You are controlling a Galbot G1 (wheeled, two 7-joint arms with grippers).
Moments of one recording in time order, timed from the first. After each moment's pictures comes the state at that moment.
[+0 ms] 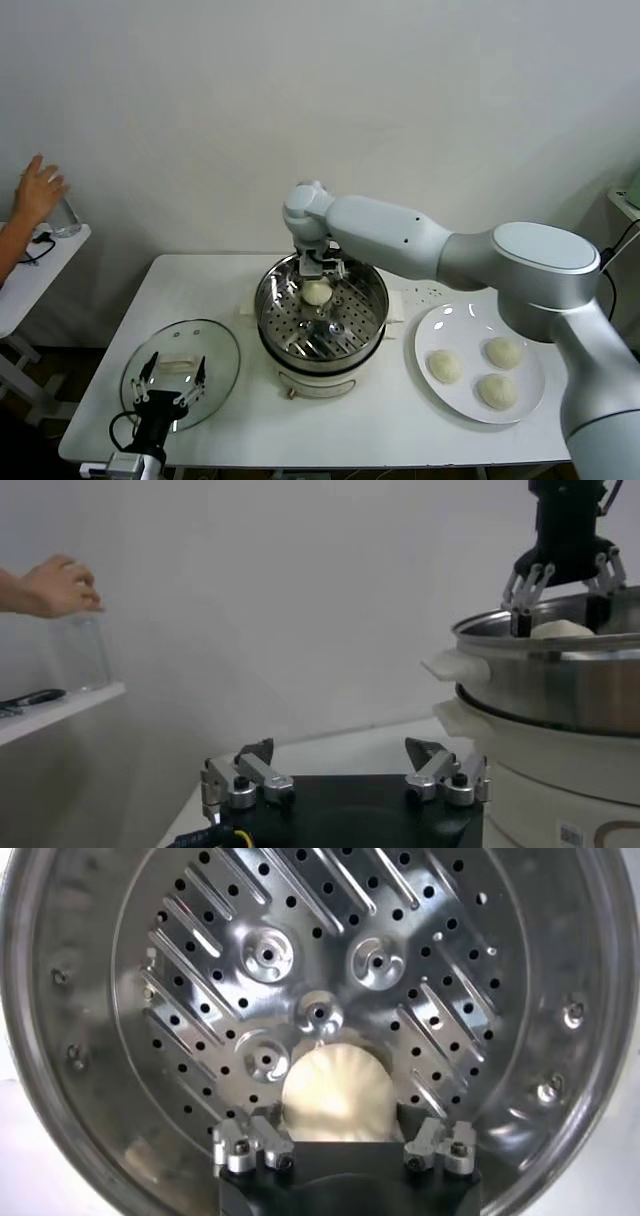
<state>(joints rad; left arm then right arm) 1.69 -1.45 -0.70 -2.00 -0.01 -0.07 0.07 0.40 1.45 -1.16 1.01 -0.43 0.57 -1.22</state>
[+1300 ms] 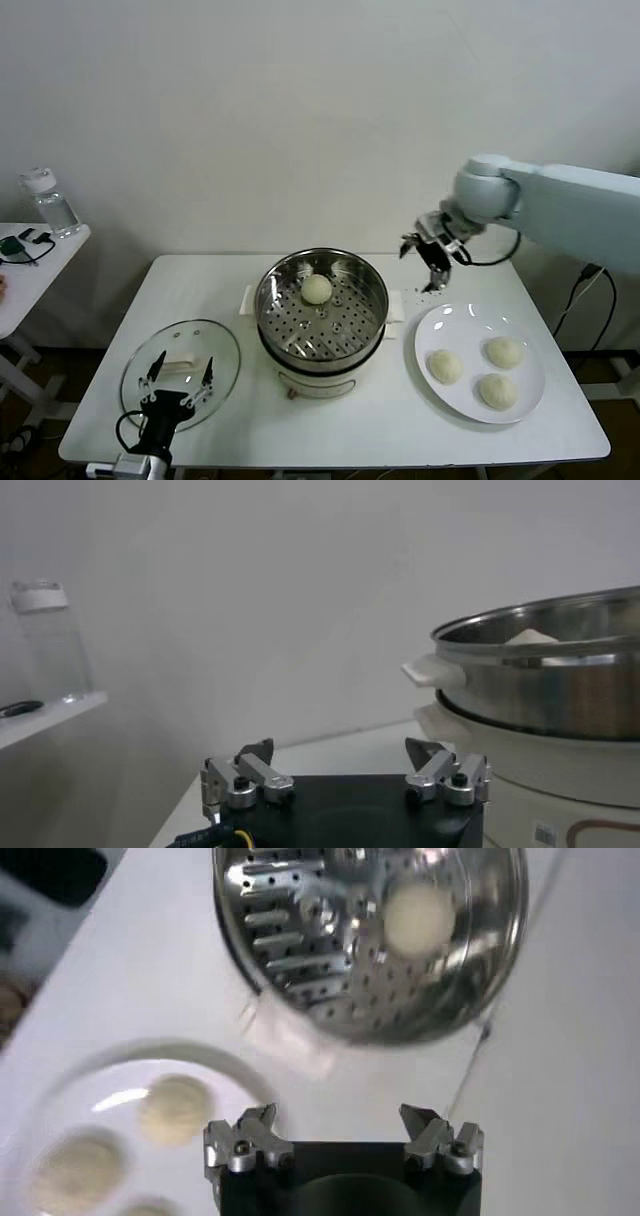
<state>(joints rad) 1.70 -1.44 -0.68 -2.02 0.01 -0.06 0.07 0.72 0.65 -1.50 1.54 0.37 -0.30 -1.01</state>
